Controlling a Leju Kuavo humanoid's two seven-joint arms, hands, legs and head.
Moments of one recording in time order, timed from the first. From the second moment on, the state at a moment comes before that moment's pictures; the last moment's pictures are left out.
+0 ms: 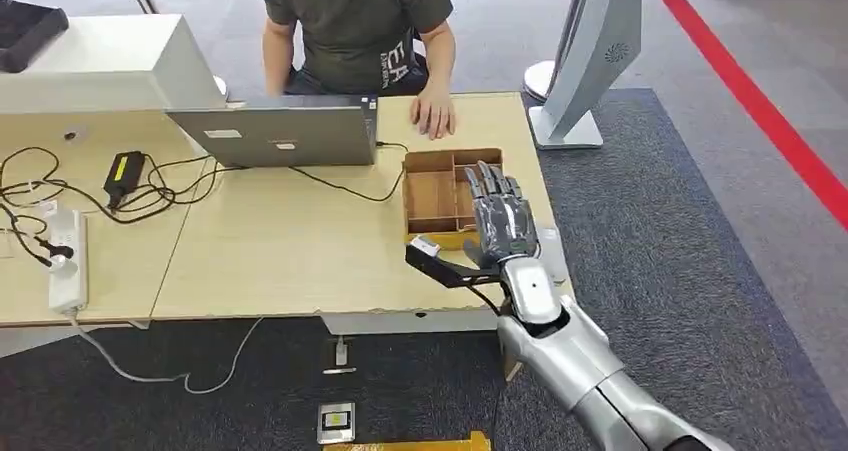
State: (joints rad) left arm -0.17 0.21 -1.12 -0.18 1.19 0.19 -0.02; right arm -0.58 -0.04 0.64 -0.89 1.33 -0.32 0.36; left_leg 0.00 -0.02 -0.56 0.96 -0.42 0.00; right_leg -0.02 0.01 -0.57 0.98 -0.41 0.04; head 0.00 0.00
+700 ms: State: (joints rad) left arm -0.18 0.21 -1.13 -0.18 1.17 0.19 -0.03; right arm -0.64 0.00 0.66 -0.71 1.29 -0.38 0.32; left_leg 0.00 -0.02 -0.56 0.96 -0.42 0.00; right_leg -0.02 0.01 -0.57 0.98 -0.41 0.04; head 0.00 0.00
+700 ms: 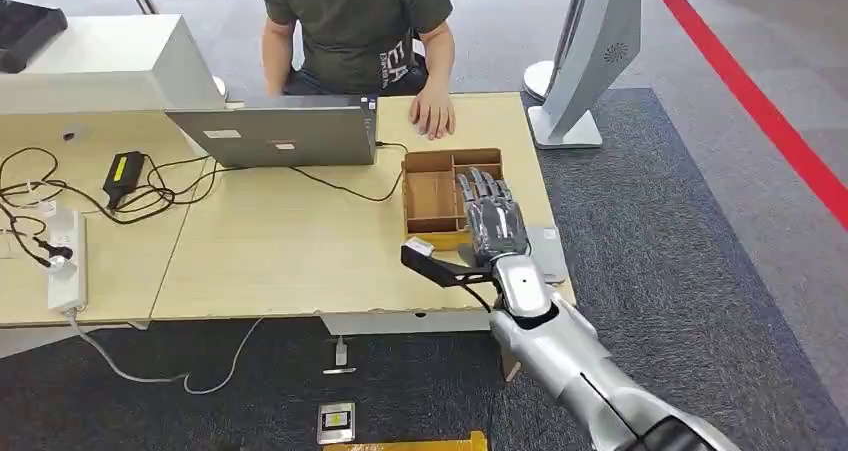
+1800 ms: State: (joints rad) left arm -0.22 0.21 -1.17 -0.18 1.13 0.18 0.02; right arm -0.65 -0.01 0.66 -0.60 1.24 -0.38 0.32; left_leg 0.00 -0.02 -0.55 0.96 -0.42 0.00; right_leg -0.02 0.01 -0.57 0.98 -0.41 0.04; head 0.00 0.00
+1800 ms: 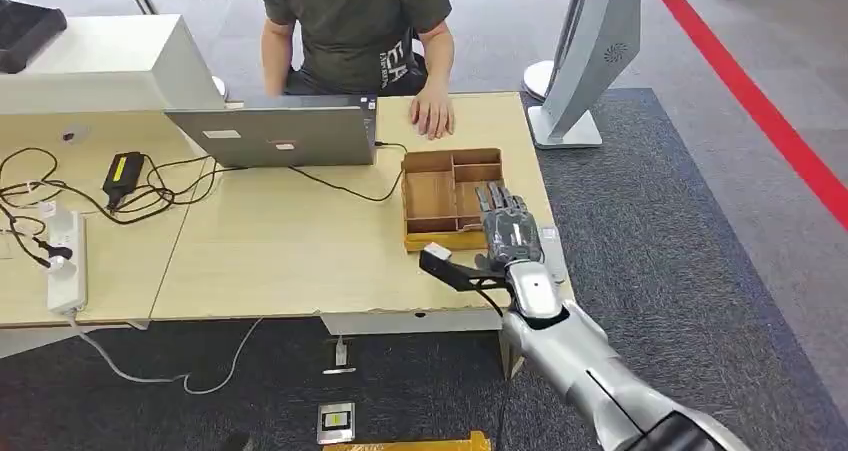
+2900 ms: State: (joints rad) left arm -0.21 0.21 -1.19 -0.18 1.14 0.18 0.03; right arm -0.64 -0.01 0.67 -0.57 1.26 -0.35 0.34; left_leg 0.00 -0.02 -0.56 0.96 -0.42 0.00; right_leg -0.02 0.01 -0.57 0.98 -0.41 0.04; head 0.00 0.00
